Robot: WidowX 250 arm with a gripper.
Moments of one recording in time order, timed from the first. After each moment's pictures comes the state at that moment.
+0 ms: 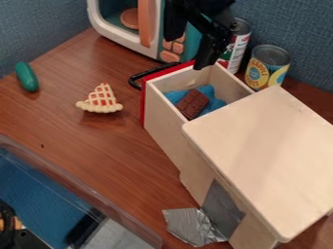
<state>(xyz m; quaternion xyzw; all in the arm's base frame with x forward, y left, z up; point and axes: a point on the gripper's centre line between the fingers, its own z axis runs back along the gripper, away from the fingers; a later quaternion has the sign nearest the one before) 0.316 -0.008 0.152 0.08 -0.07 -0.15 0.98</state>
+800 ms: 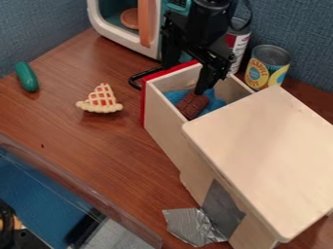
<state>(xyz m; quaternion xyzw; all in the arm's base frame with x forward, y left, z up) 0.321 -0.009 0.111 0.08 -0.07 -0.07 0.99</state>
